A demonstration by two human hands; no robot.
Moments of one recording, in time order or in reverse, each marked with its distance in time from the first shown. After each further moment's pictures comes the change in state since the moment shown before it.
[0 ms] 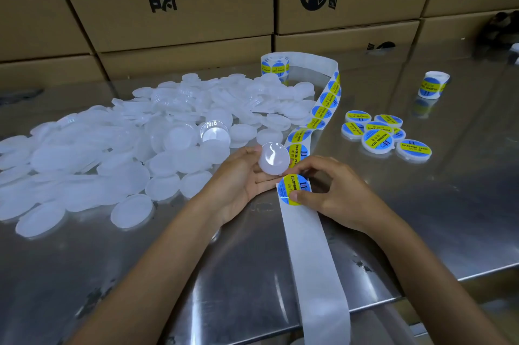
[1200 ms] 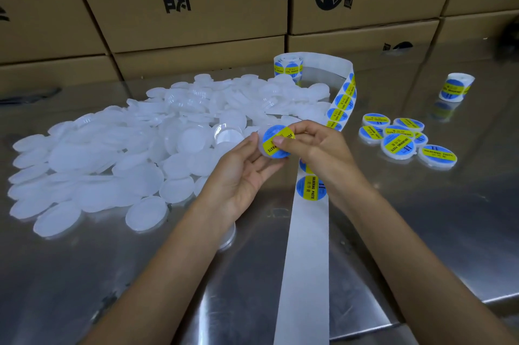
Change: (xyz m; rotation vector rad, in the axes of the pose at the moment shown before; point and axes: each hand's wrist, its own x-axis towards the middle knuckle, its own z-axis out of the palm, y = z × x) left_hand 0.006 0.010 -0.016 -0.311 0.023 0.147; right_hand 0.059 -0.044 0.026 0.711 0.153 0.273
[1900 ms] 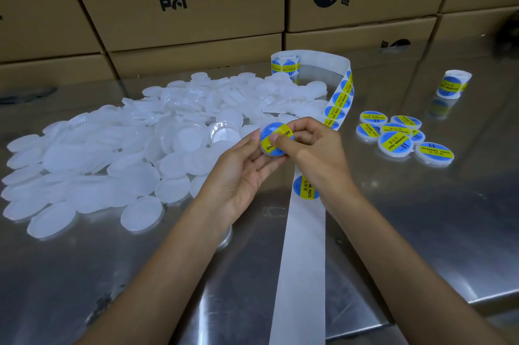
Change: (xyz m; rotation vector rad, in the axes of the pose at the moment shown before) left_hand -0.005 -0.002 0.007 -0.016 -0.021 0.023; right_hand -0.002 0.004 0.010 -0.003 0.148 -0.048
